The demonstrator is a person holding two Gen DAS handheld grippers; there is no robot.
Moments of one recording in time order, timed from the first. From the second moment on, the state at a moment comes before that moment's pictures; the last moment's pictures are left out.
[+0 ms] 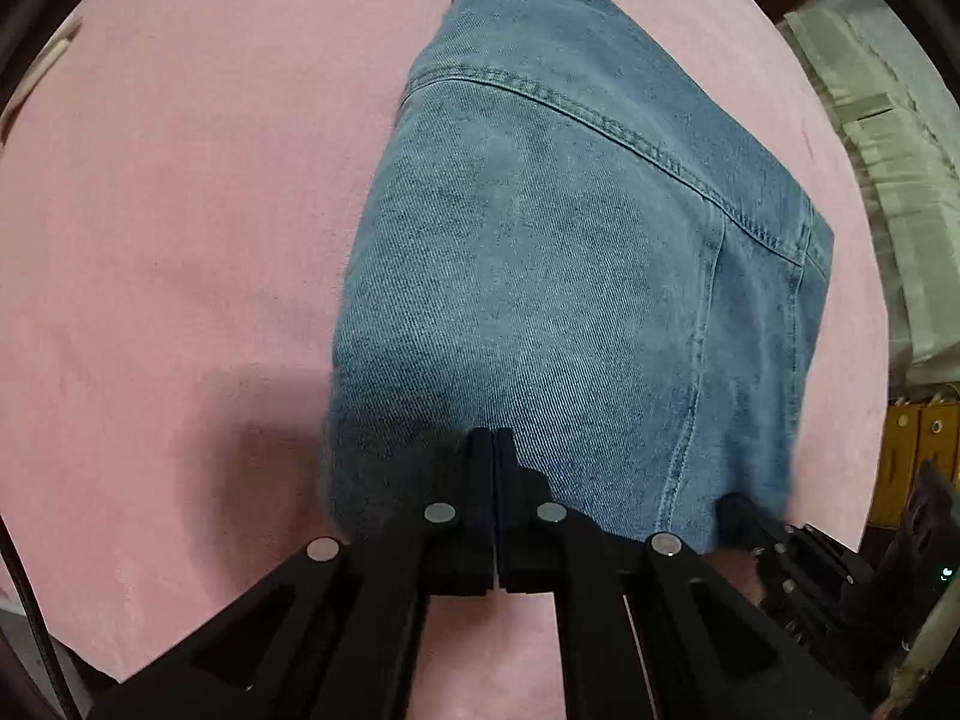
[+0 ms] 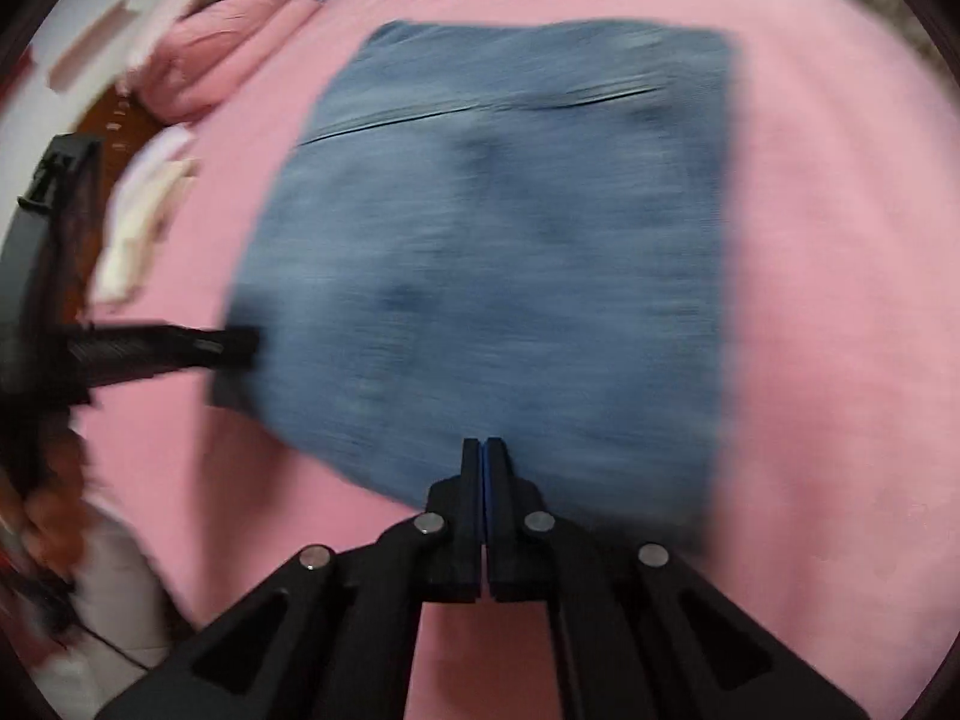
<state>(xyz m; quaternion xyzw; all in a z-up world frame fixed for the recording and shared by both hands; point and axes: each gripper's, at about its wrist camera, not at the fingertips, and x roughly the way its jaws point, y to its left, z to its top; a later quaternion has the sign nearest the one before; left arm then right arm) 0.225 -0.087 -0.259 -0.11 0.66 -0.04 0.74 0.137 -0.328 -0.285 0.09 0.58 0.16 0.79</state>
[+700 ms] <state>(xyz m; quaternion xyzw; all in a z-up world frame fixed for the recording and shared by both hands) 0.213 -0.152 -0.252 -0.06 0.65 -0.08 0.75 0.202 -0.306 -0.297 0.27 0.50 0.24 0.78</state>
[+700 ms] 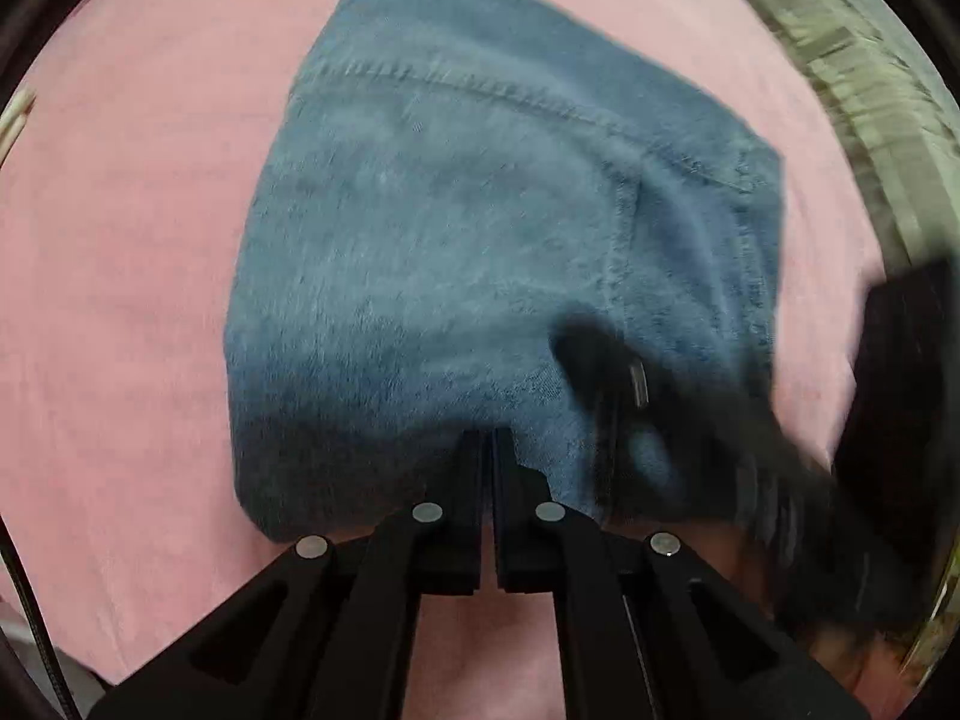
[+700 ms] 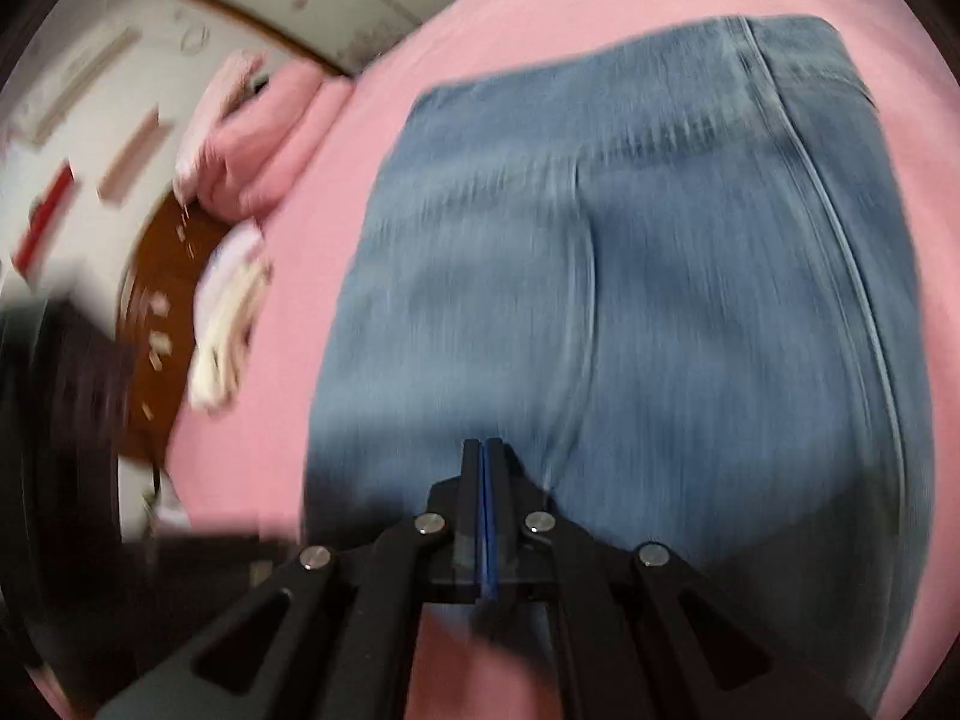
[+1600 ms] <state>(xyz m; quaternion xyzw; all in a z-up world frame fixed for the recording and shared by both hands) 0.331 -0.152 -0.266 0.02 0.52 0.01 0.85 0.261 -0.412 -0.270 0.26 0.47 0.12 0.83</state>
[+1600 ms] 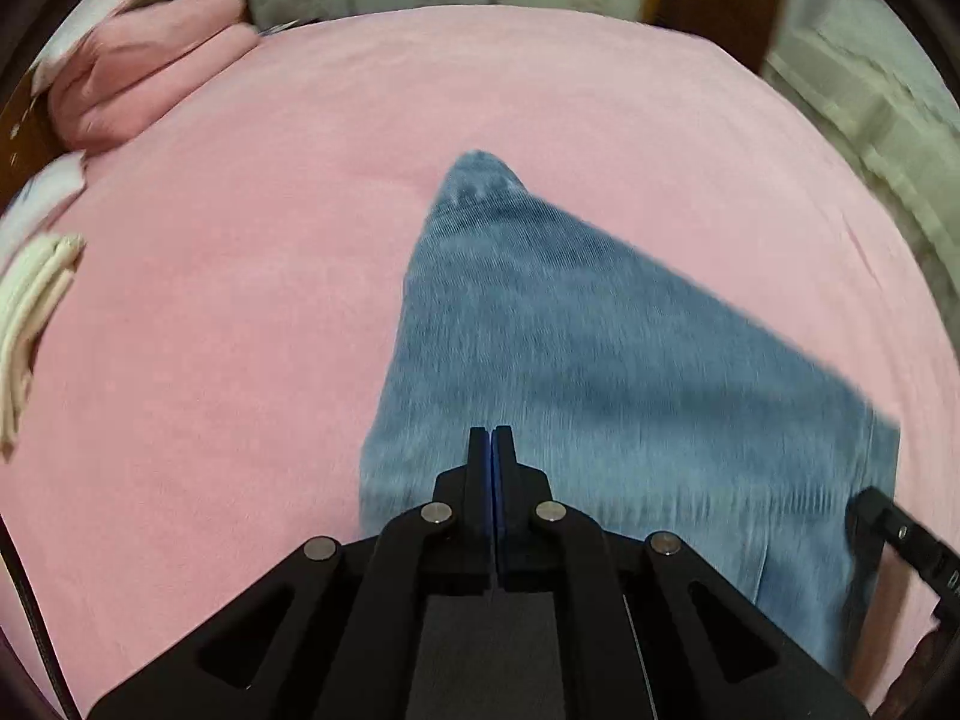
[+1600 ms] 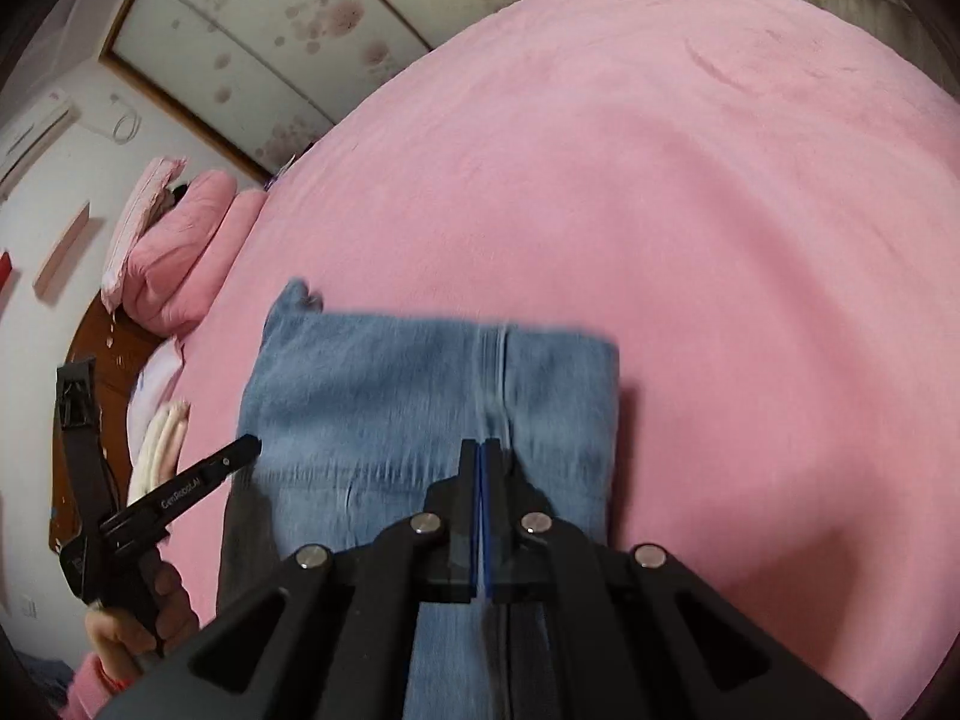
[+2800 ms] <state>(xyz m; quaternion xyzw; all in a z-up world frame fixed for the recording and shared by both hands) 0.149 -0.148 -0.157 0.08 0.66 -0.04 0.75 0.123 -0.317 -0.180 0.15 0.67 0.02 0.73</state>
